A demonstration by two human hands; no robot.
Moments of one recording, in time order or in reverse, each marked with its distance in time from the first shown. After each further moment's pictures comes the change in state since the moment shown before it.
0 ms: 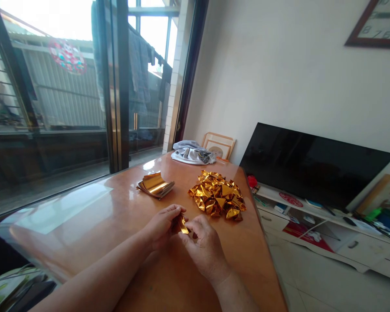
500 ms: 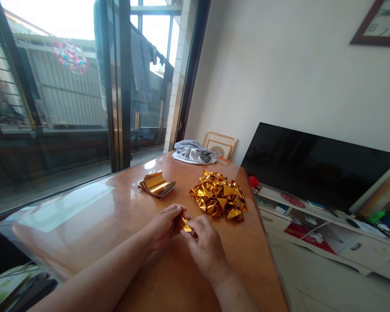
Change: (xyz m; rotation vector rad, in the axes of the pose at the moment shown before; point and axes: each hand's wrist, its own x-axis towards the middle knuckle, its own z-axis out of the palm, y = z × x) left_hand 0.001 0.001 0.000 -0.088 -0.030 -0.029; right_hand 0.001 -0.003 -0.001 -0.026 0.000 -0.011
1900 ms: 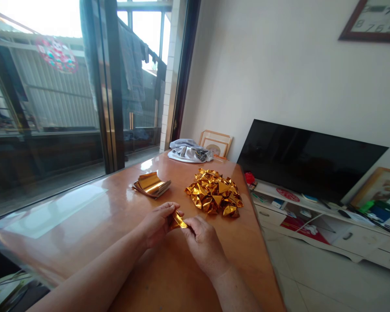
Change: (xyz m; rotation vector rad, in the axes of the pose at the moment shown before) left_hand 0.001 0.009 -0.001 -0.027 0.059 0.004; right_hand 0.003 0.008 -0.006 0.042 -0.017 0.008
